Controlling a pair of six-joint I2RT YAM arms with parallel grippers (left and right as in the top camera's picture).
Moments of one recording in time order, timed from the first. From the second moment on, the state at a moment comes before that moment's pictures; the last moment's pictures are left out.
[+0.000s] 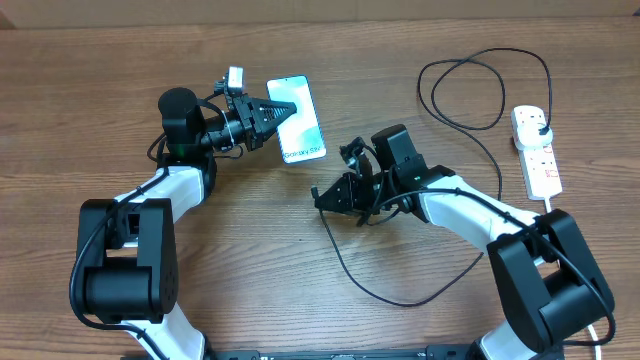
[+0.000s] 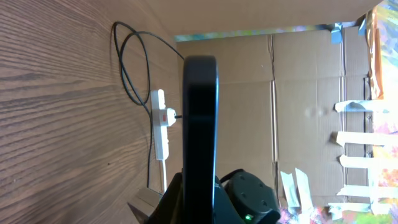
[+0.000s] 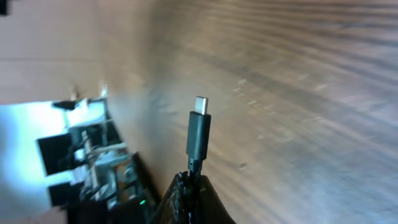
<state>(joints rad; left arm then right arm) -0.03 1.88 0.94 0.77 1.15 -1.31 0.46 1.76 0.94 -0.16 -0.88 0.57</state>
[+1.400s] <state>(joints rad) -0.12 1.88 0.94 0.77 1.11 -1.38 0.45 1.39 0.76 -0.02 -0.81 0.55</state>
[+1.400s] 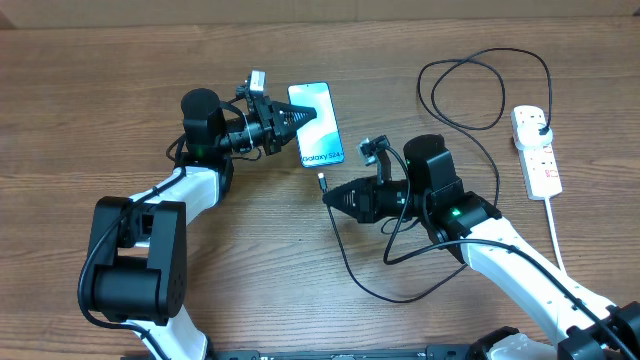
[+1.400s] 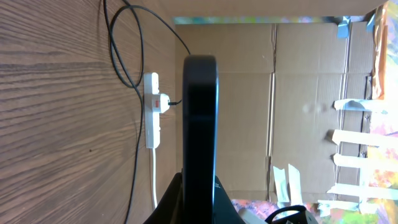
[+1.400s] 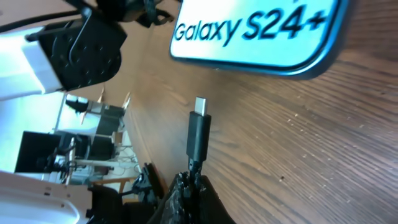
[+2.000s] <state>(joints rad) -0.12 1.88 0.94 0.77 1.11 -1.38 0.45 1.39 0.76 0.02 -0.76 0.59</state>
